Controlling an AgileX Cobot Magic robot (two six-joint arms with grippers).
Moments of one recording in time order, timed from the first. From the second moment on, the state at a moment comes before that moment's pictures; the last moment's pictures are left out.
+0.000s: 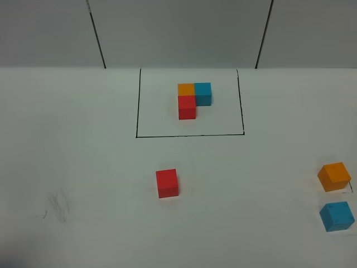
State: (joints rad) left arm 0.15 0.54 -0.53 0.07 1.12 -0.06; right arm -0.08 -0.01 -0.50 -0.08 1.07 0.00
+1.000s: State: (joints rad) left arm 0.15 0.31 -0.55 -0.07 1.20 0.07; right arm -0.08 -0.01 -0.50 -0.08 1.07 0.00
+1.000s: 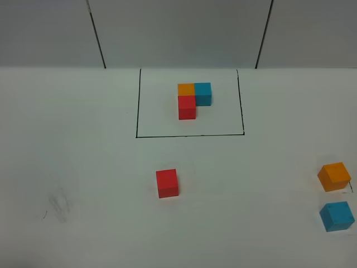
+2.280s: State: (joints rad) left arm 0.15 0.27 -0.51 -0.04 1.08 0.02; right arm -0.08 -0.01 -0.50 -0.08 1.07 0.00
